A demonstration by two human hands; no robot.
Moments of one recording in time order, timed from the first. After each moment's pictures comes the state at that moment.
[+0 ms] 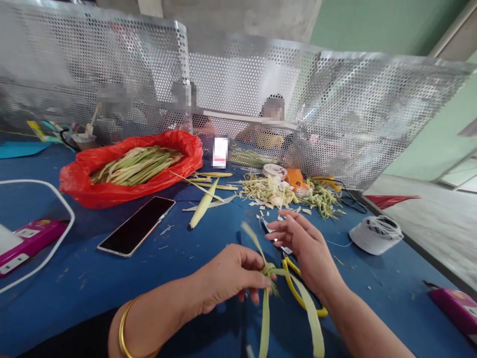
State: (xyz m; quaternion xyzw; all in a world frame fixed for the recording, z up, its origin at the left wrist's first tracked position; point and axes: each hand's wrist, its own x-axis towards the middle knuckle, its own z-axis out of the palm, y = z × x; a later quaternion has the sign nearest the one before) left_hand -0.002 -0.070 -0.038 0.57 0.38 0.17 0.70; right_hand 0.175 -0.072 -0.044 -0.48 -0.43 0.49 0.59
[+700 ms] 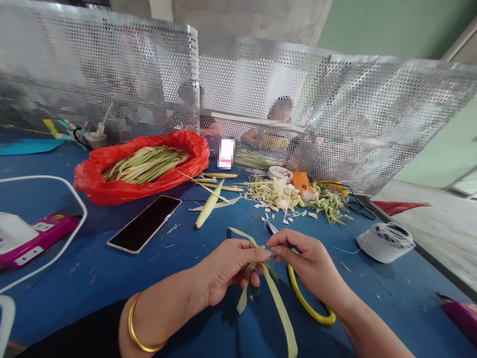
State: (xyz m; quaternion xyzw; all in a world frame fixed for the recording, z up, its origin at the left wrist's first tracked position) left_hand -0.007 -0.061 -0.044 0.42 0.42 0.25 0.77; right_hand 0.177 -0.081 -0.037 -0.48 -0.71 0.33 0.39
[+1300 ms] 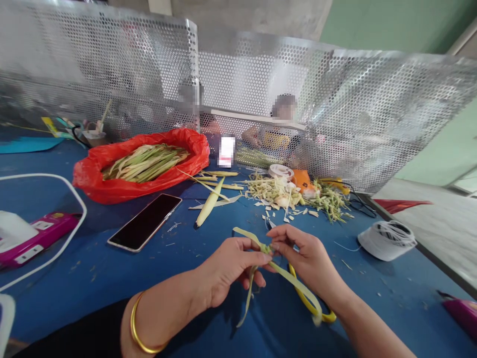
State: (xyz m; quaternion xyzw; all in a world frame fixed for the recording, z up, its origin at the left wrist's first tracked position) left_hand -0.004 -0.064 -0.042 0.43 0.42 0.25 0.76; right_hand 0.176 -0.077 -0.046 -0.52 -0.70 0.30 0.39
